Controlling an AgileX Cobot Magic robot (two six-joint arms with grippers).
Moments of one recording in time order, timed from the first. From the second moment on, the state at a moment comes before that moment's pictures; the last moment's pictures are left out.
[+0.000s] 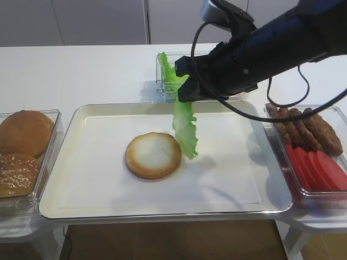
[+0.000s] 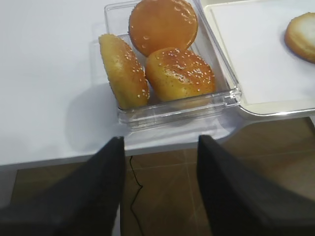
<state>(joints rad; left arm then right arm) 0.01 -0.02 -0.49 0.00 1.18 -0.02 0.46 1.59 -1.07 0.95 0.54 -0.57</state>
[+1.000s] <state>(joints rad) 0.01 -0.02 -0.49 0.00 1.18 -0.02 0.52 1.63 -1.07 1.11 0.54 -0.66</state>
